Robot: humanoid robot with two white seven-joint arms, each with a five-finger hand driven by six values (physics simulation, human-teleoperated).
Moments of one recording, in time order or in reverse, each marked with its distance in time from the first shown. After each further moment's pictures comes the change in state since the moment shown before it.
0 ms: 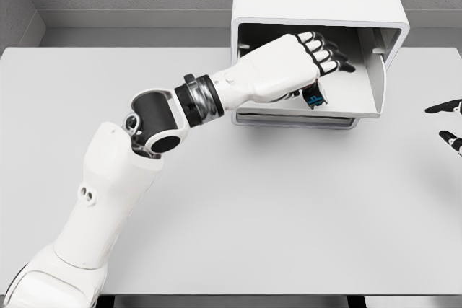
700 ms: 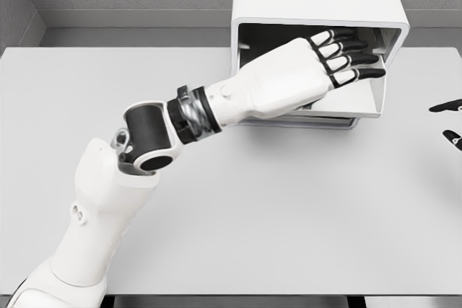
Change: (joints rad) left arm 0.061 0.000 0.009 -0.172 0.073 -0.039 0.004; right arm 0.000 -0.001 -0.010 0.013 -0.002 0.000 -0.001
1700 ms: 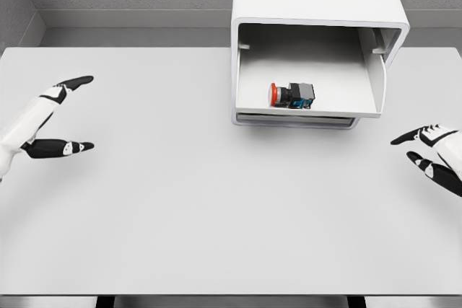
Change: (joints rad) left arm 0.486 0.444 0.628 0.249 0.741 -0.015 -0.089; right arm 0.040 0.047 0.109 -0.034 0.048 0.000 0.007
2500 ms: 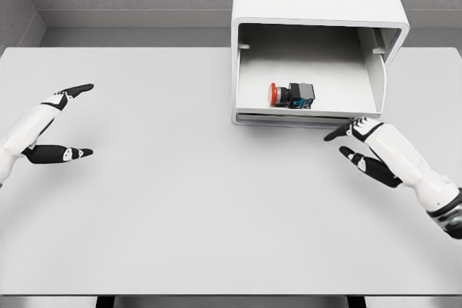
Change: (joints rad) left arm 0.005 -0.008 0.009 0.040 -0.010 0.000 -0.018; right arm -0.150 0.115 0.211 -0.028 0.005 0.000 0.025
